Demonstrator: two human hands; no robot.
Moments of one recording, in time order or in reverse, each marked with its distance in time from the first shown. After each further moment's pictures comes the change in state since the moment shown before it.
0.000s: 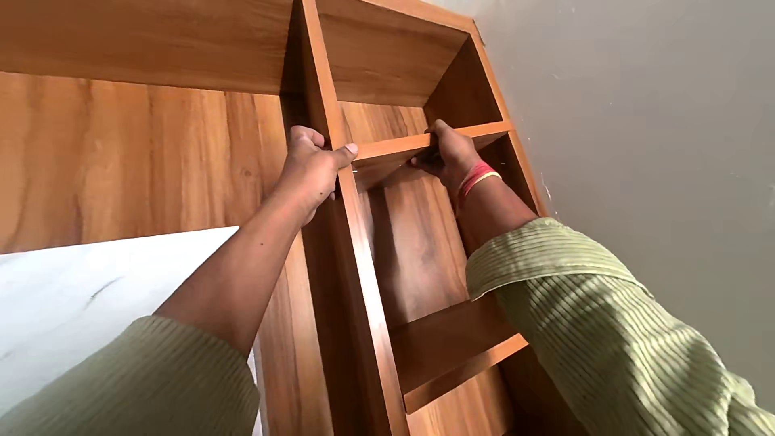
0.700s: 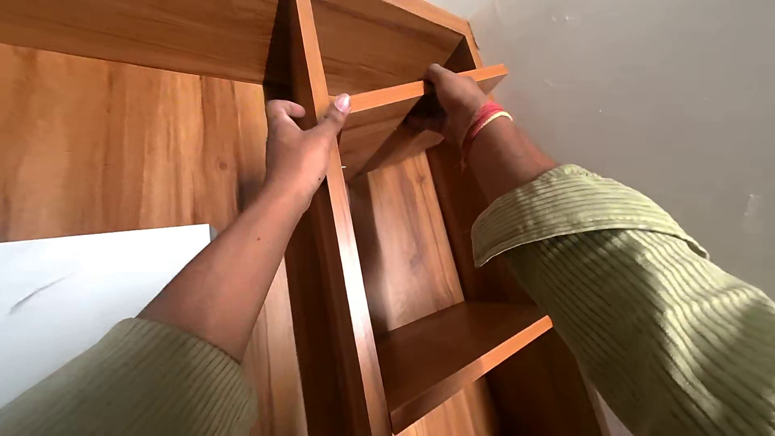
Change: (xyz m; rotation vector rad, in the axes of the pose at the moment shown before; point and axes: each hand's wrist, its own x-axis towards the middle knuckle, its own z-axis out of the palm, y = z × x) left_hand 0.005 0.000 0.010 -0.029 0.184 0.107; right_hand 0.020 -0.062 0.014 -0.216 -0.071 -0.157
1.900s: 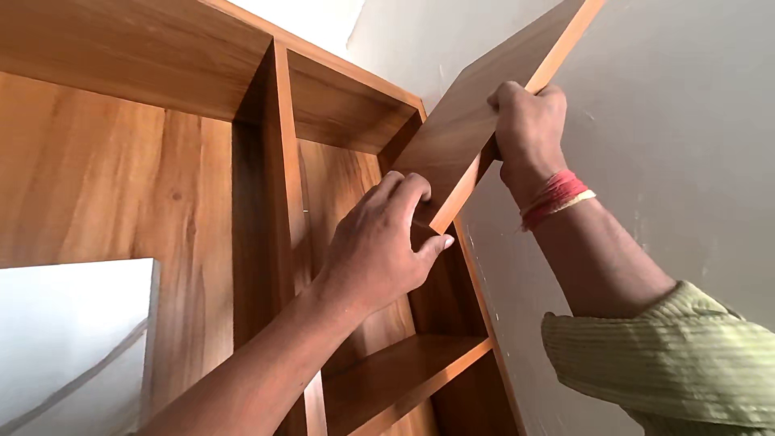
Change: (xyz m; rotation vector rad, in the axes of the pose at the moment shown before) left_hand -0.110 0.076 0.042 0.233 -0.239 0.810; right_hand -0.113 -0.090 -0.095 -0.377 0.547 -0.515
